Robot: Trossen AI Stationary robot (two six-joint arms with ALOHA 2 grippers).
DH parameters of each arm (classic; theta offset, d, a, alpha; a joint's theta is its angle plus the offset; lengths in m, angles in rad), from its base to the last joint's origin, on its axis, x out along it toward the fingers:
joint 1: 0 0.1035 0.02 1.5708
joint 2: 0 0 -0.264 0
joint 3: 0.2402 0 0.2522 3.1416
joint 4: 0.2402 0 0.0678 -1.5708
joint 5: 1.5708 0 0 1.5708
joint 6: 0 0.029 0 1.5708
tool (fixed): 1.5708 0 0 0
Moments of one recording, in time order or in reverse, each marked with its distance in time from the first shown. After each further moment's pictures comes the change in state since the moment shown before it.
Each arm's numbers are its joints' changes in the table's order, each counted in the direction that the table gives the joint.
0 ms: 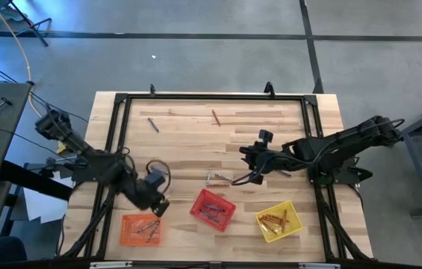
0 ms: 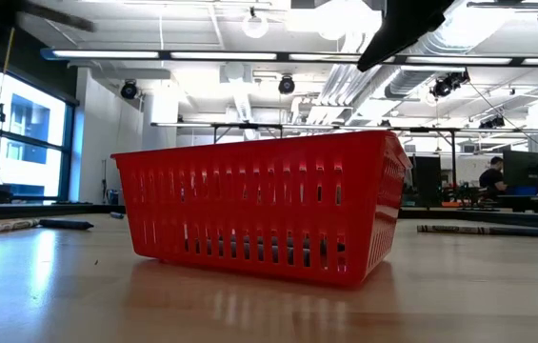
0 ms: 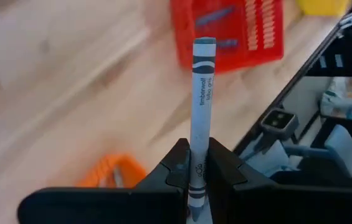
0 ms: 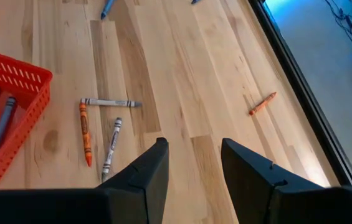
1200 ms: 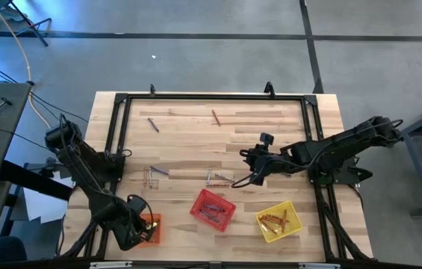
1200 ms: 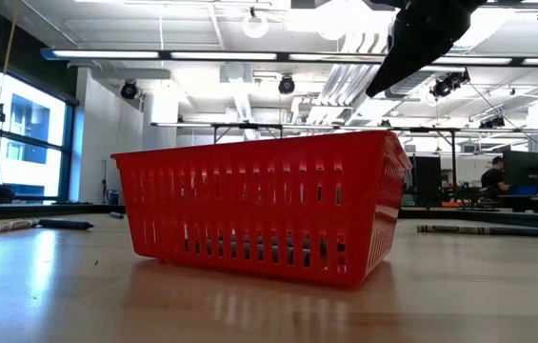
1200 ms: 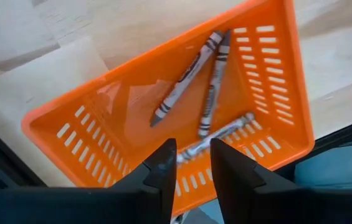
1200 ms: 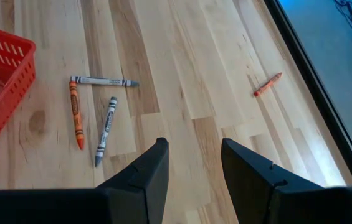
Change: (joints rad) left arm -0.310 -0.249 0.026 0.121 0.130 -0.575; right arm 0.000 -0.001 -0.100 -0.046 0.005 0.034
